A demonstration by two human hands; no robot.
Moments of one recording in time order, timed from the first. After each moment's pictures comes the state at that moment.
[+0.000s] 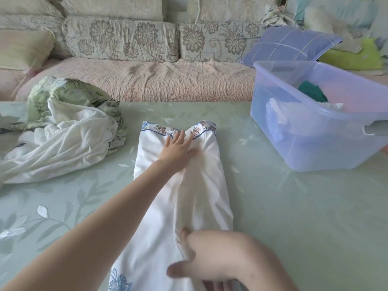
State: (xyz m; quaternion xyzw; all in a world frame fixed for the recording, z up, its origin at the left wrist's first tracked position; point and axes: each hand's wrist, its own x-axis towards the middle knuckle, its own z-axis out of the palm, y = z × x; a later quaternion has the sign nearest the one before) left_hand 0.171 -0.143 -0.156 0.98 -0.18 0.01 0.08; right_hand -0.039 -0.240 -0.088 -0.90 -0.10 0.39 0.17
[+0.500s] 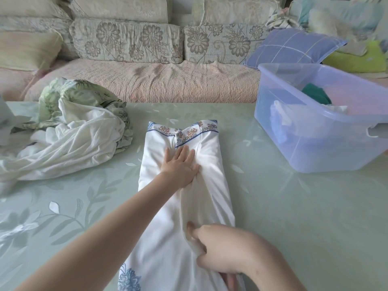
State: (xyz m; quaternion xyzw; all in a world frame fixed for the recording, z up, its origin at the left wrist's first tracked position) left_hand 0.135 -0.135 -0.169 0.98 -0.16 -0.07 -0.05; right_hand -0.038 -0.245 -0.101 -0.92 -0.15 0.33 0.12
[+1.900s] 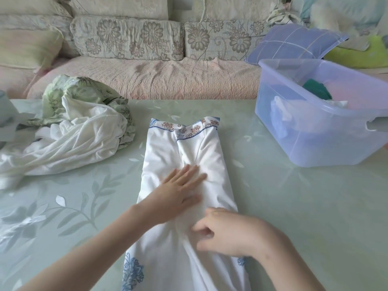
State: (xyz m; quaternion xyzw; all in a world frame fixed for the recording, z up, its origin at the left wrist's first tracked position) left_hand 0.057 -0.089 -0.177 0.92 -0.36 -0.02 0.12; right_hand -0.036 -0.253 -0.092 -0.92 -0.20 0.30 0.16
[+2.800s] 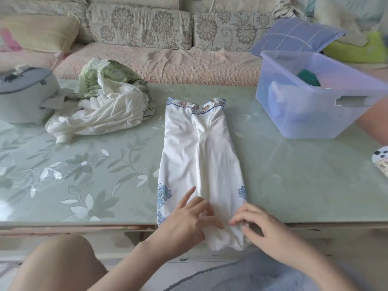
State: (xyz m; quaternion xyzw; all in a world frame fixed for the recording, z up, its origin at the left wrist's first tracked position) left_hand -0.146 -0.074 -0.179 0.87 -0.44 0.09 0.20; right_hand -0.185 -0.306 -0.141 -0.91 -0.18 0.11 0.35
